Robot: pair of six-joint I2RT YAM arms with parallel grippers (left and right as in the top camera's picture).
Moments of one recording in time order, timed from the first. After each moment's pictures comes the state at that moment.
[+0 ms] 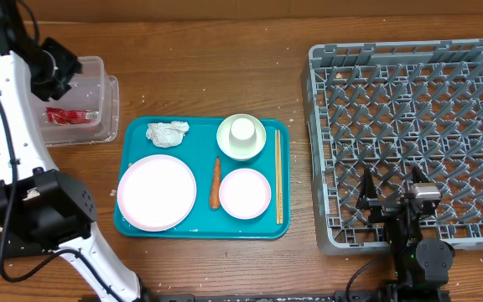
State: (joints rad) left arm 0.34 2.09 2.24 -1.36 0.19 -0.60; right arm -0.04 0.01 0.02 -0.03 -0.08 0.05
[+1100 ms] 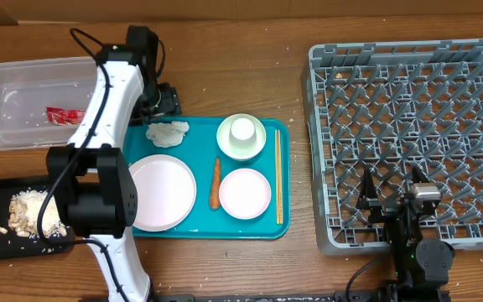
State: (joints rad) left arm -0.05 2.10 1.79 -1.16 -0.04 -0.34; right arm -0.04 0.01 0.02 -0.03 -0.08 0.05
